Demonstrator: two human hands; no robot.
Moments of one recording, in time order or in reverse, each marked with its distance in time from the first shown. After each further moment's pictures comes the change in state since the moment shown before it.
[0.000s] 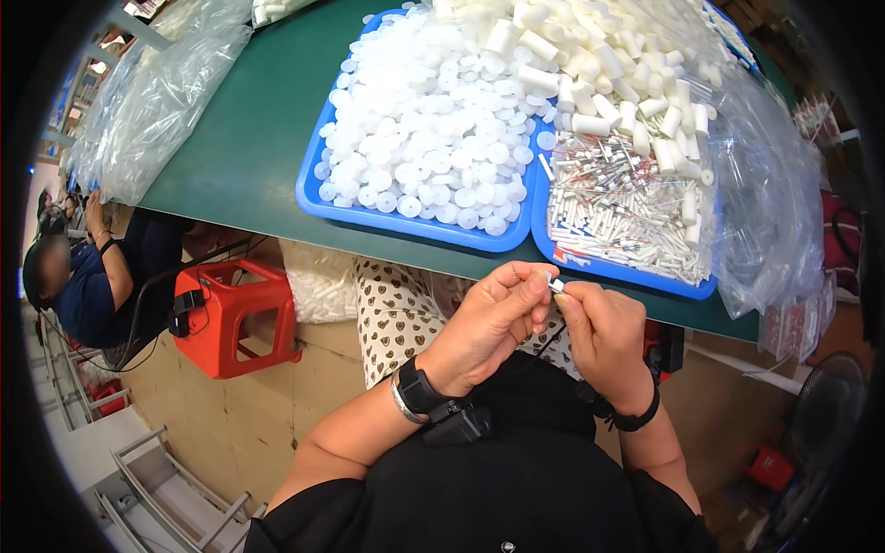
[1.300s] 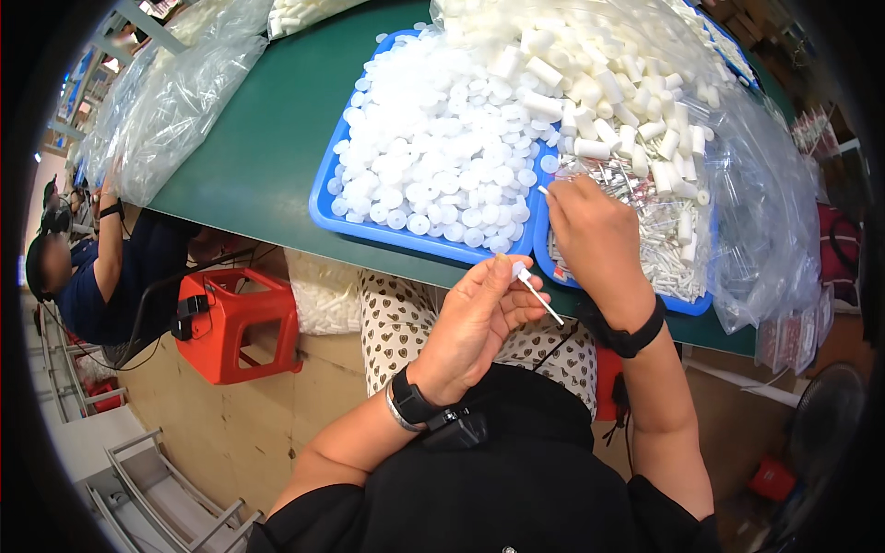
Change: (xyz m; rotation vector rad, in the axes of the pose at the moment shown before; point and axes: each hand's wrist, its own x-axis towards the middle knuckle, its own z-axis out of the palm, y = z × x) left_hand -0.003 0.020 0.006 0.043 0.082 0.199; right_hand 0.096 0.036 0.019 -0.448 0.010 -0.082
